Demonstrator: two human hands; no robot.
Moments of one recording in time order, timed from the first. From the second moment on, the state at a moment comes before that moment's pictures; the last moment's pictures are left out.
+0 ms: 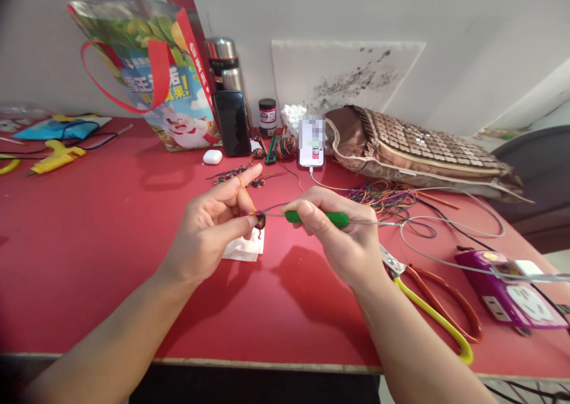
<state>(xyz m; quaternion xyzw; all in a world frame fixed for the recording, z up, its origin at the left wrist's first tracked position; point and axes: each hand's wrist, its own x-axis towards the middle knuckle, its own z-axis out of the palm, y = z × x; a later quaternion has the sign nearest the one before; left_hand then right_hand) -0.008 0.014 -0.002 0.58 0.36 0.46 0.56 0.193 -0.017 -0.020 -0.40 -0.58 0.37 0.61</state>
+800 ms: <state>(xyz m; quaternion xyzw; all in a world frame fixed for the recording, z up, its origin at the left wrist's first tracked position) -0.005 0.013 -0.007 0.58 0.40 0.49 0.51 0.180 -0.028 -0.011 -0.44 -0.67 0.19 0.57</state>
